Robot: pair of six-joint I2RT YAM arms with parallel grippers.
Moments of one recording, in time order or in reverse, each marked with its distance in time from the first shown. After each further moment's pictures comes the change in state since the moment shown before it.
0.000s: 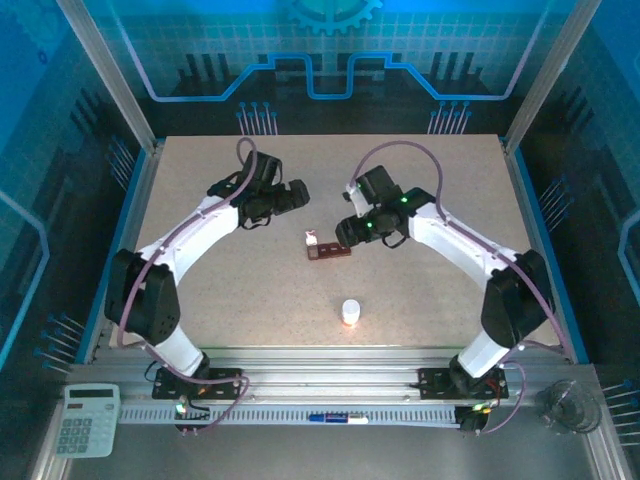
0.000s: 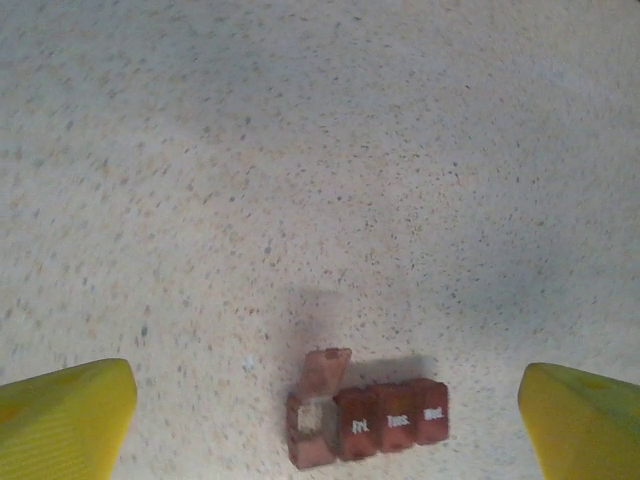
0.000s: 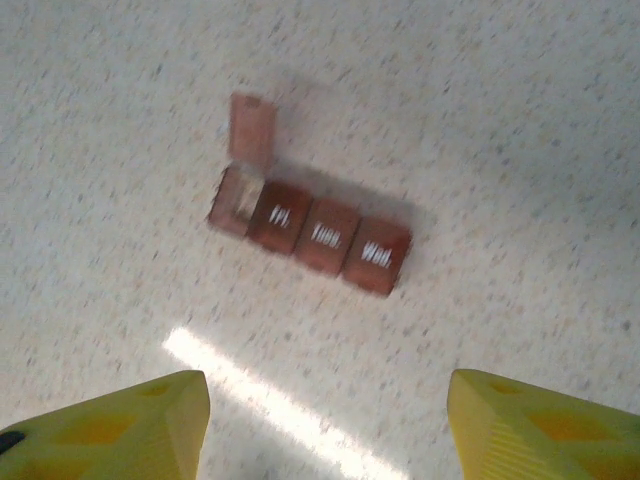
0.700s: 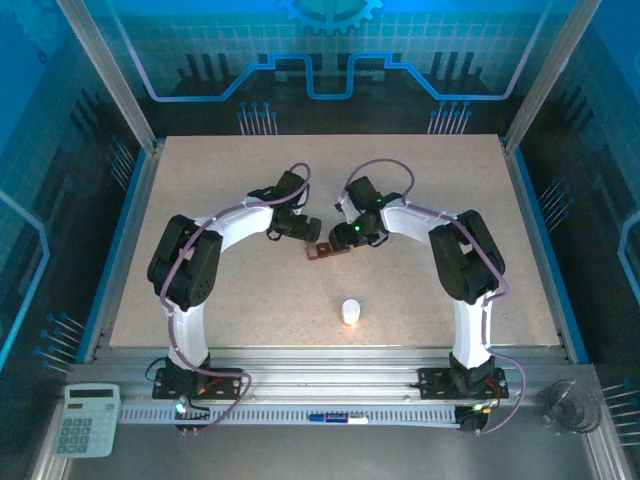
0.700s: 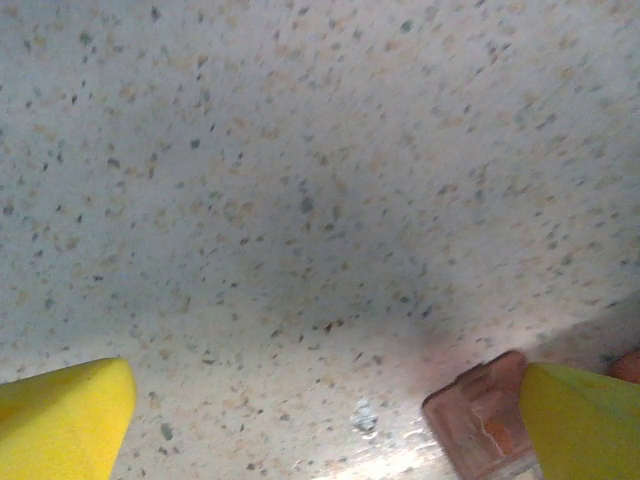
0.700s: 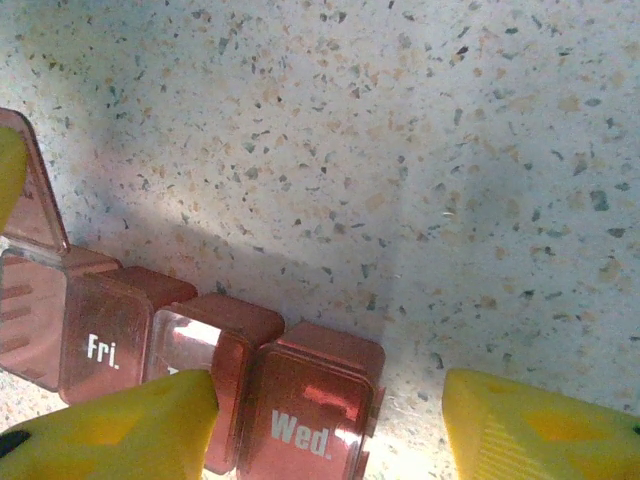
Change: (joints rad) left arm -0.060 0.315 0.019 0.067 -0.050 0.517; right arm -0.081 0.402 0.045 0.226 -0.099 -0.004
